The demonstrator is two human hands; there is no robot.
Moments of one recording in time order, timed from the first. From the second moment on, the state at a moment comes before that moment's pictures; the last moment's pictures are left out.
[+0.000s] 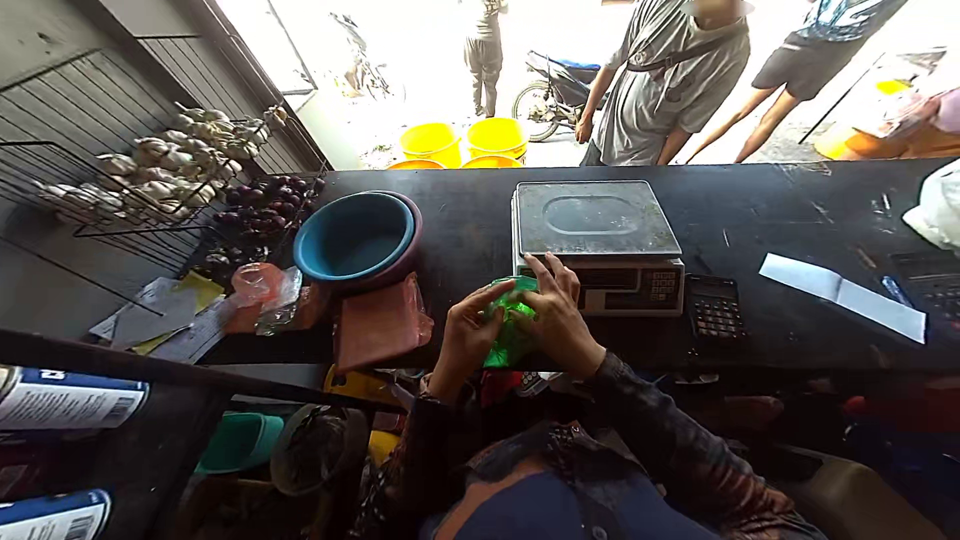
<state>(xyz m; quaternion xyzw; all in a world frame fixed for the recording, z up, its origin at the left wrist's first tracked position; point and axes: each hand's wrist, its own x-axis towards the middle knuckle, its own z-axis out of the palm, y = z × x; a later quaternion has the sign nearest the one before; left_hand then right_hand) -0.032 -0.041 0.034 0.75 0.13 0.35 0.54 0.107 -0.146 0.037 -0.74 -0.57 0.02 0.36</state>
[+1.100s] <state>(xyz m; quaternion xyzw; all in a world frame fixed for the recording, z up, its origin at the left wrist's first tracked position) -0.028 -0.047 0.017 0.80 0.16 0.34 0.47 0.124 -0.187 0.069 -0.73 -0.40 0.15 0.53</state>
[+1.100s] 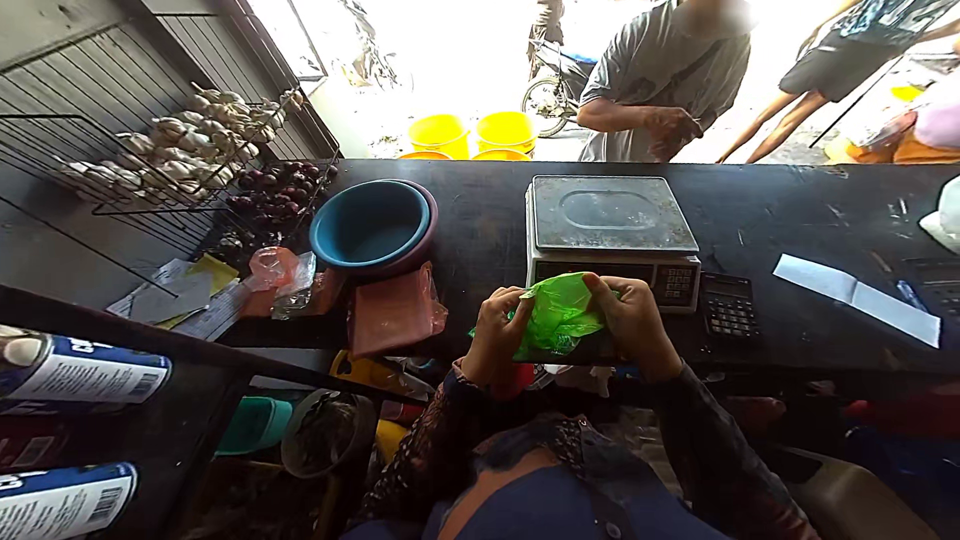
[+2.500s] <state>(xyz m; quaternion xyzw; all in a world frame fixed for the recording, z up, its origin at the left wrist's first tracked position) -0.013 -0.055 0.033 0.51 0.30 0.34 0.73 0.125 -0.220 0.032 -0.55 -0.52 0.06 0.65</state>
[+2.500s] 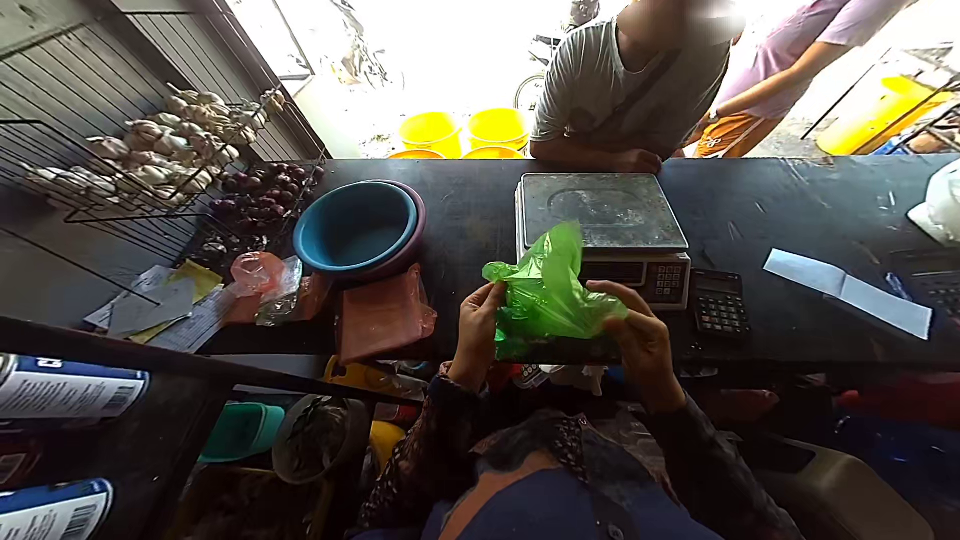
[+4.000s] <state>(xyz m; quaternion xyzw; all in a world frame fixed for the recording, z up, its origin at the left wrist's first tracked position) -0.043 -0.039 0.049 0.47 0.20 0.23 0.83 0.147 -0.230 0.060 -0.43 -0.31 0.11 0.84</state>
